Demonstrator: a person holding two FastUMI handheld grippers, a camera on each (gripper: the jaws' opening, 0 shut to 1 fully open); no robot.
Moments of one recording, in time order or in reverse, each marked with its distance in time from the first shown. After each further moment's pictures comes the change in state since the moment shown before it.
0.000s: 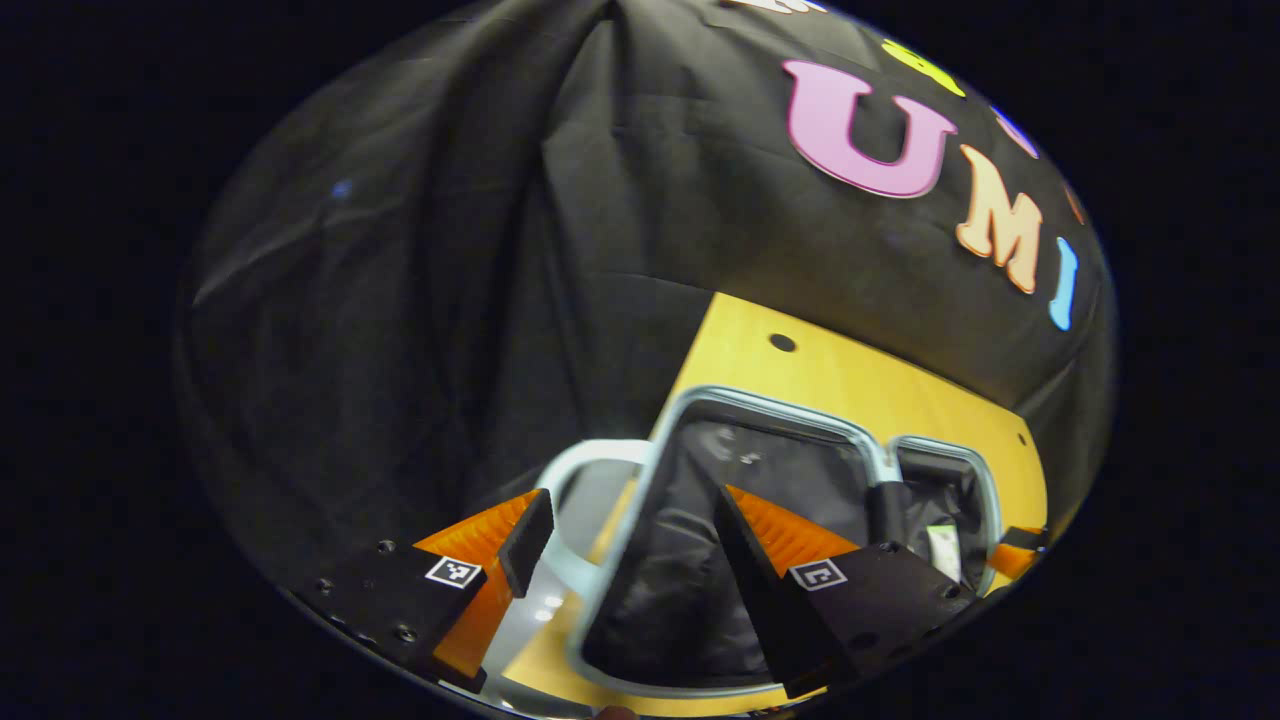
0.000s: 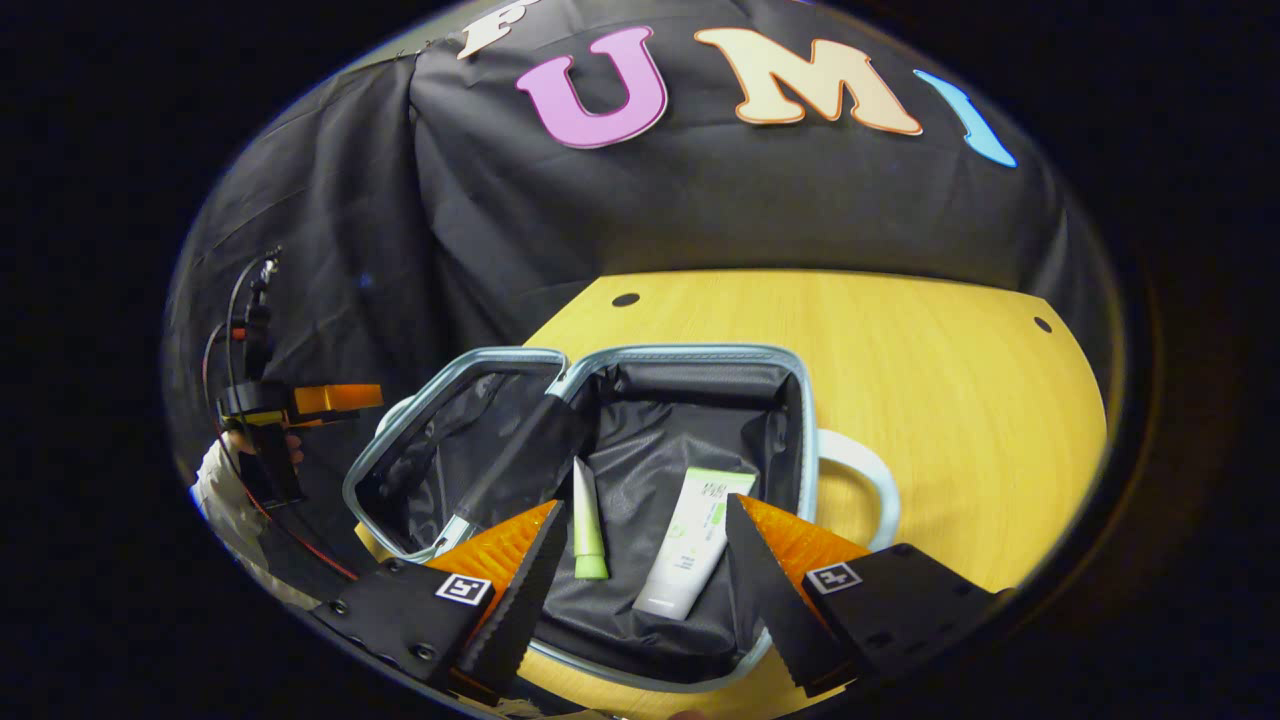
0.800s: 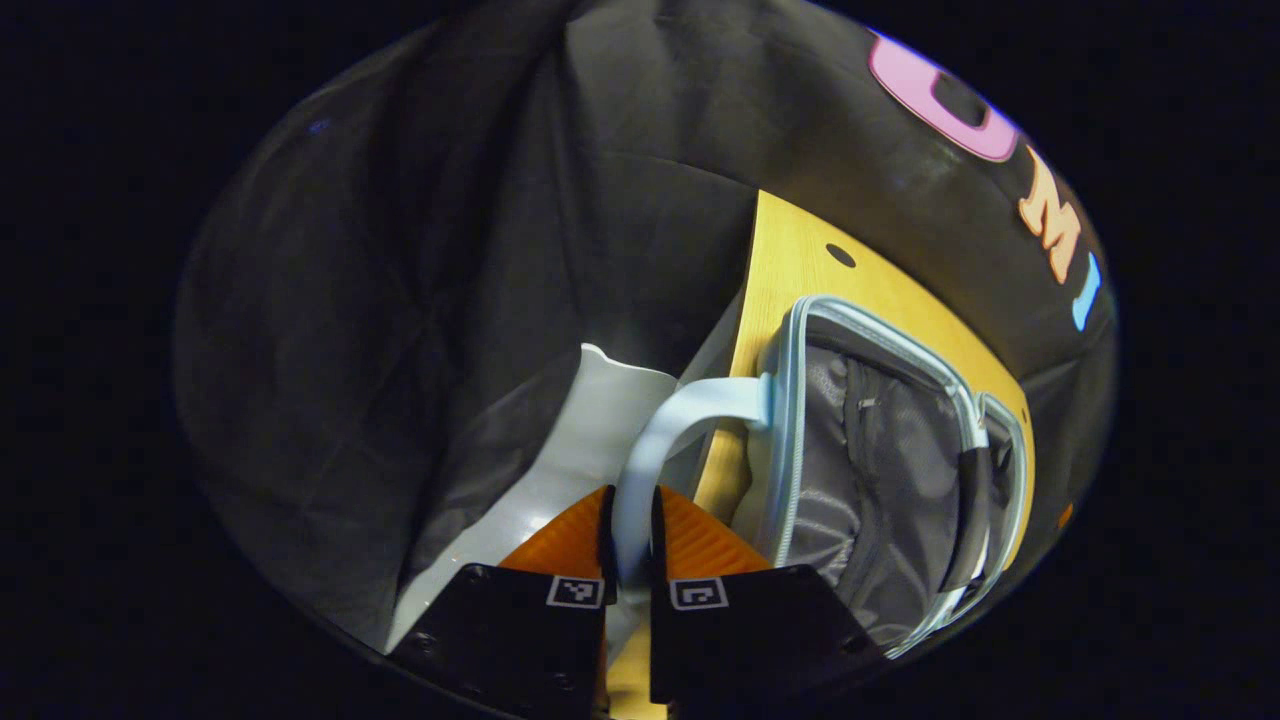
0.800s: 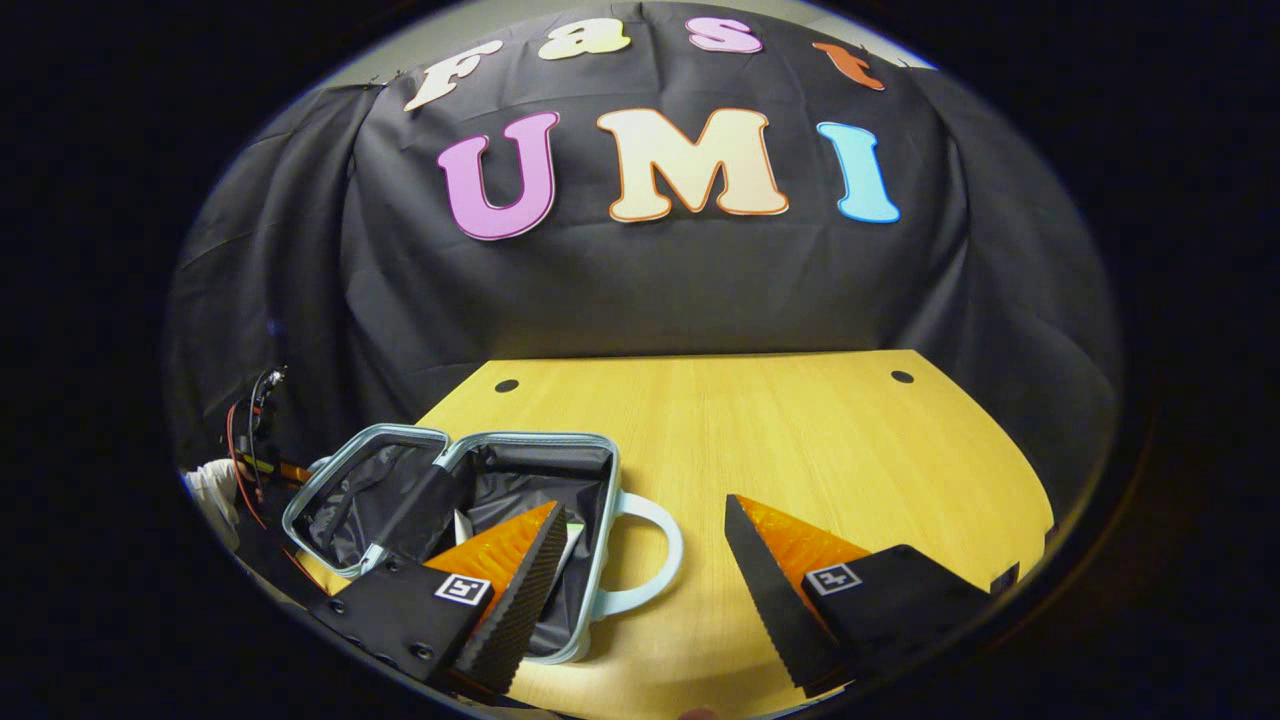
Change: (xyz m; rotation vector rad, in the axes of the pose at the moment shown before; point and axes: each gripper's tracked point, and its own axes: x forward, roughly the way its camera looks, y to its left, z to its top) left arm 0.074 0.019 -0.053 -0.108 0.324 -0.118; right arm -0.097 -0.106 0.047 0.013 -0.227 -0.293
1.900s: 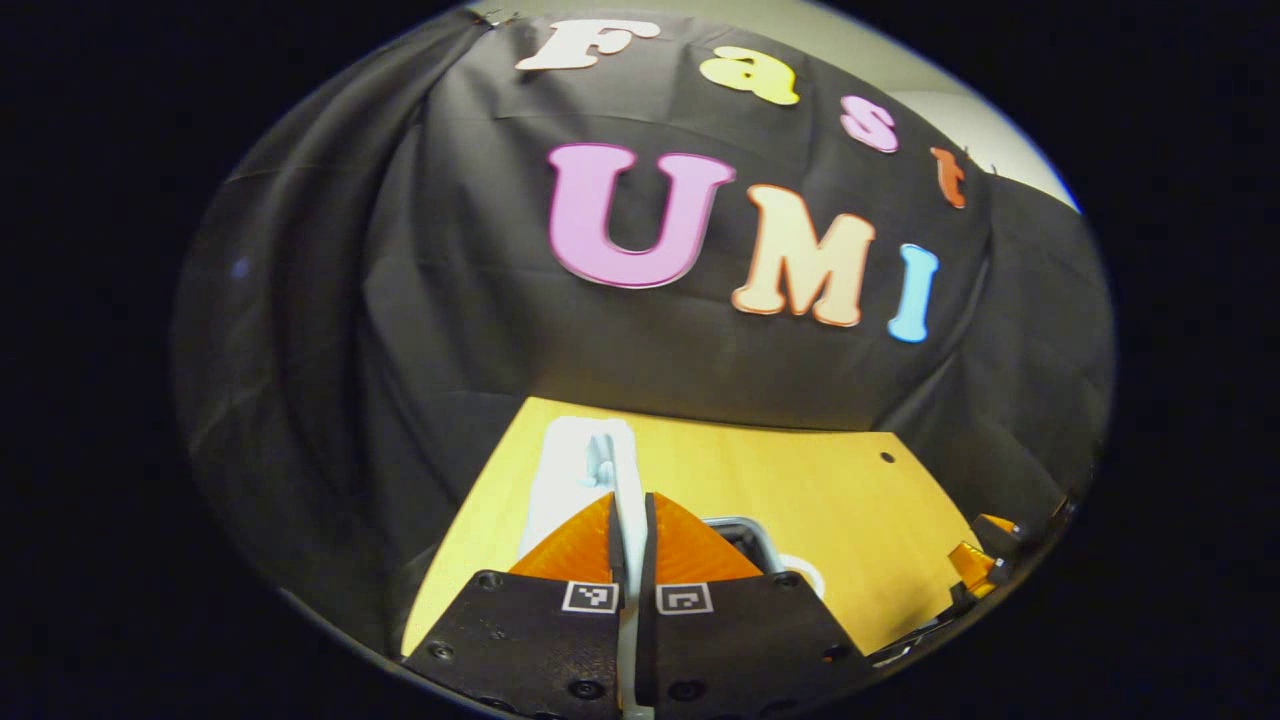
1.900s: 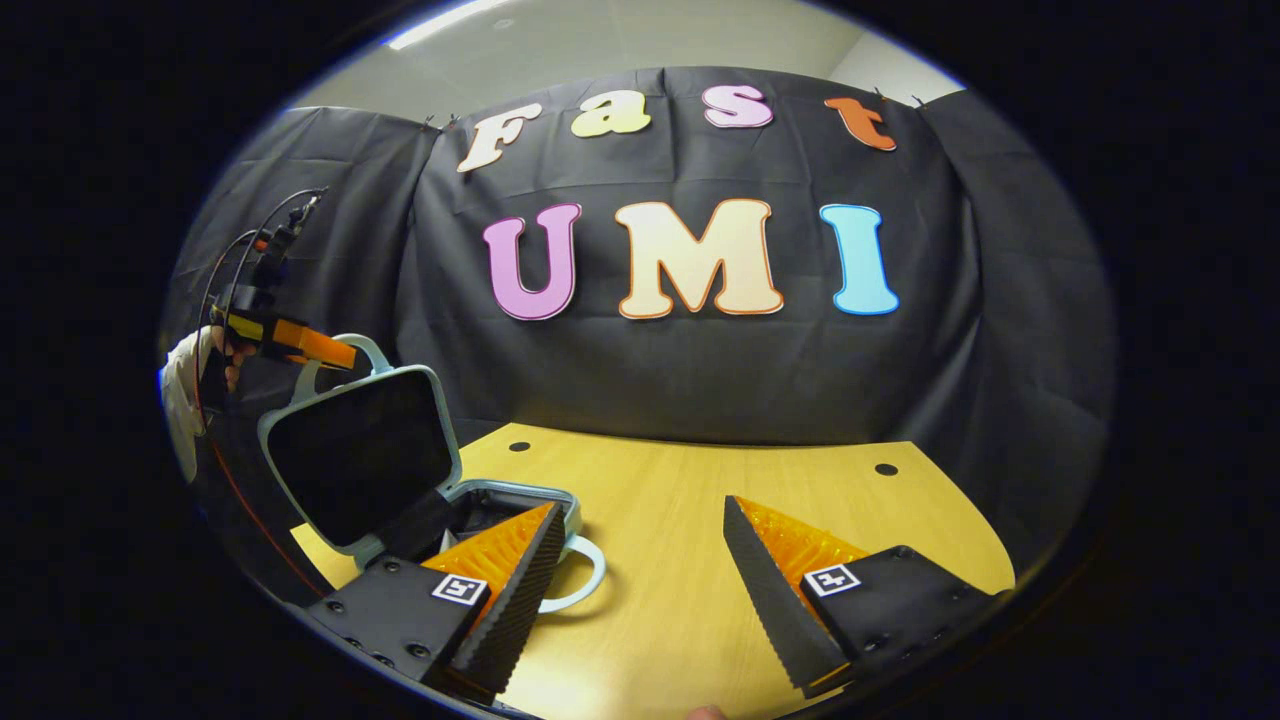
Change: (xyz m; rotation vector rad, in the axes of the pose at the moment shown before) left arm -0.230 -0.345 0.041 0.366 -0.479 -0.278; right arm -0.059 -0.098 0.065 -0.090 -0.246 0.156
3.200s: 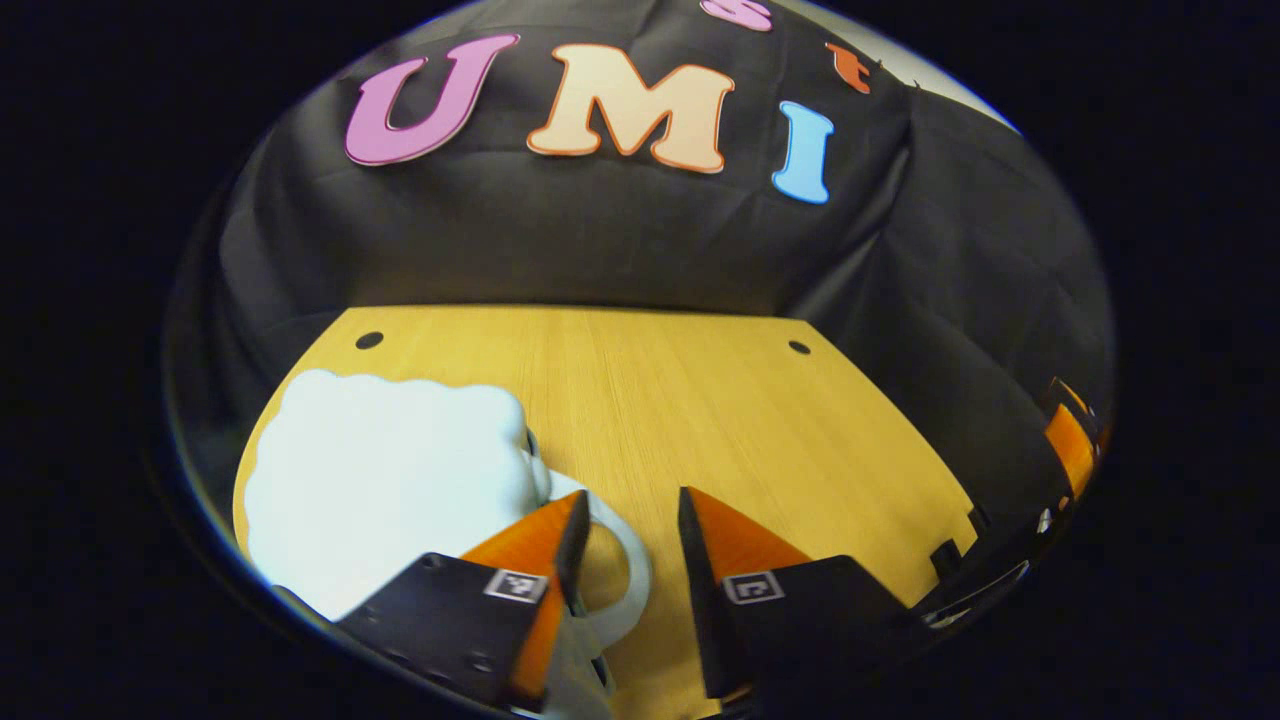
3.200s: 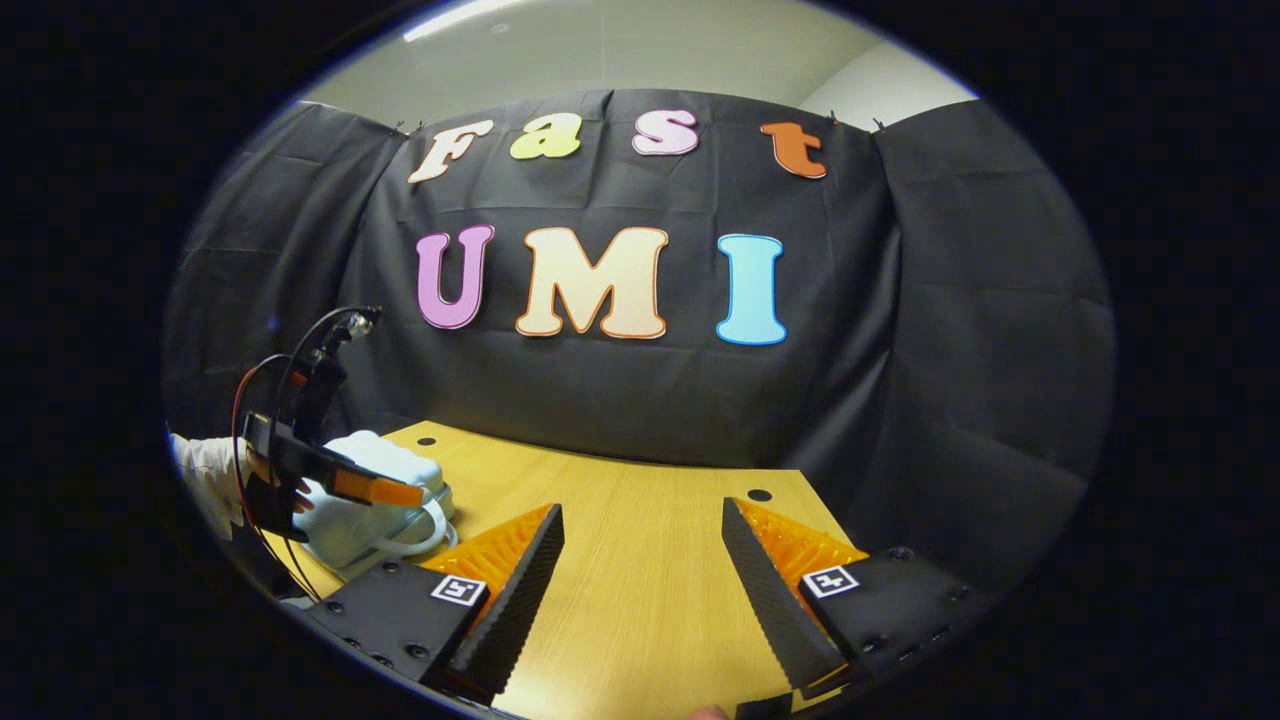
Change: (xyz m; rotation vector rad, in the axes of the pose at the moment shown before) left arm 0.114 -0.209 -0.154 0.077 0.173 -0.138; right arm -0.068 -0.185 0.031 -0.082 -0.070 -0.145
